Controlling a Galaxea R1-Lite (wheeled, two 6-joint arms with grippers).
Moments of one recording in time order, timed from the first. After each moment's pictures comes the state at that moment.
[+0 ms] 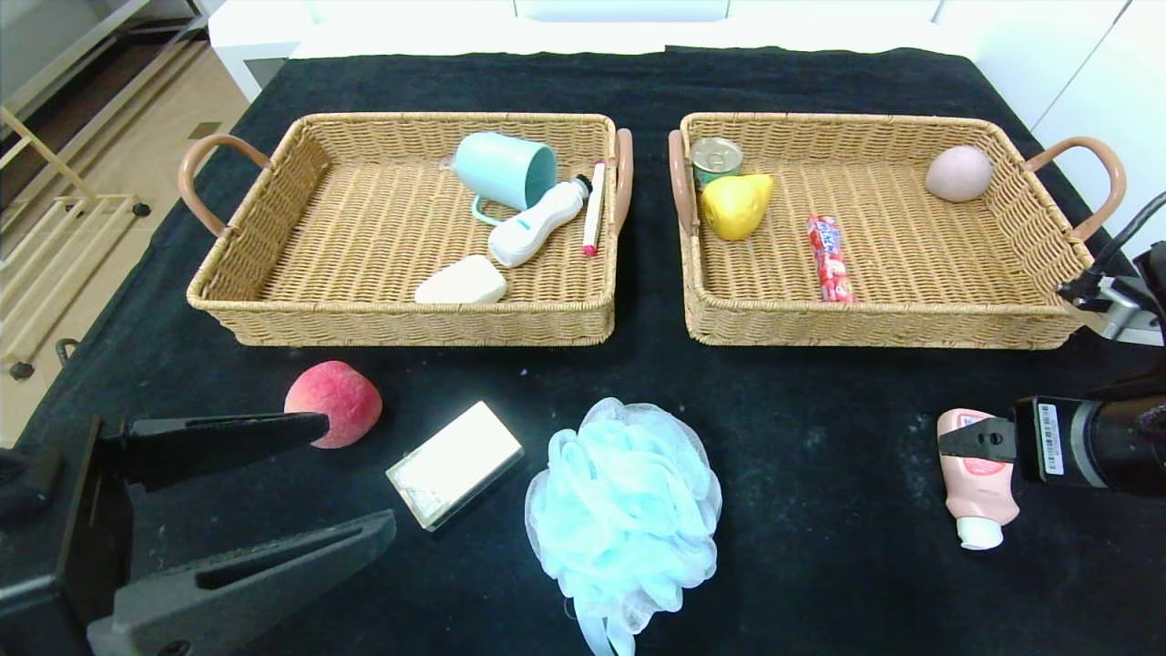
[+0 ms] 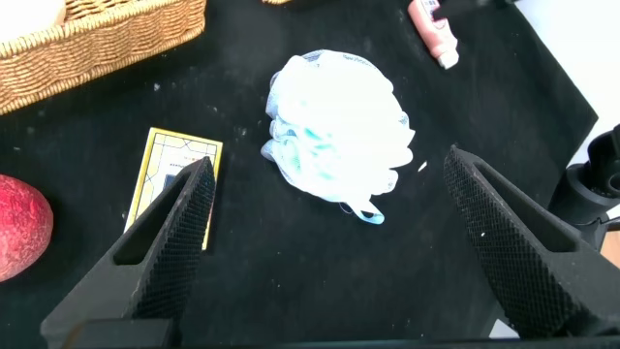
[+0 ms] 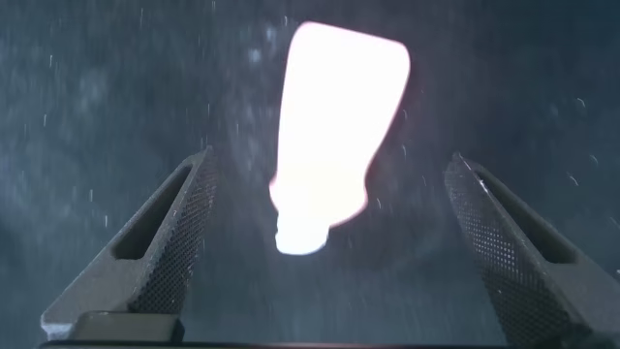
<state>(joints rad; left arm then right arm) -0.51 0.99 -0.73 -0.07 -0.31 -0.04 0.33 1.42 -1.10 0.50 -0.25 0.41</state>
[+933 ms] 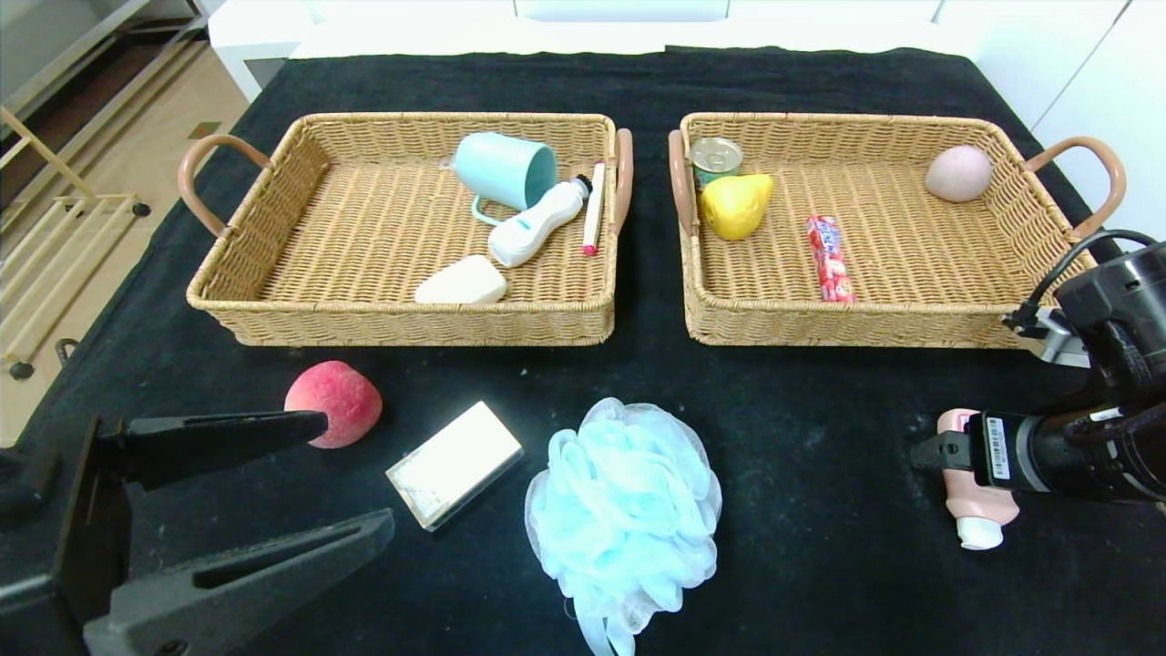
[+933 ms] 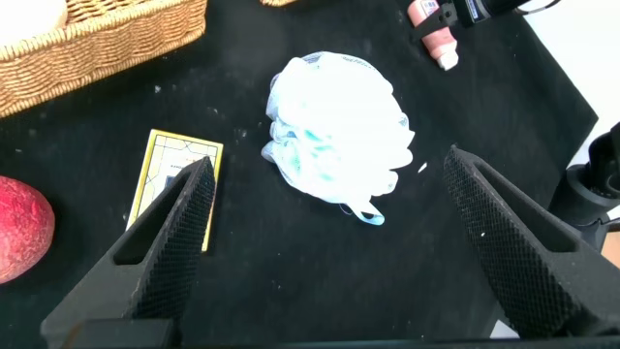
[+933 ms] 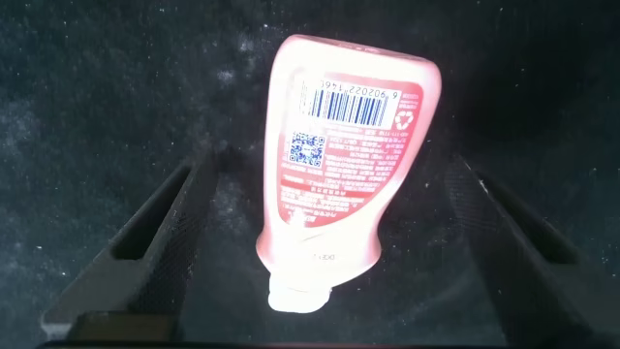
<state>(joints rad) -0.51 0.99 -0.73 -0.07 -0.31 -0.03 0.29 1.53 -1.06 0.43 -0.21 0.41</state>
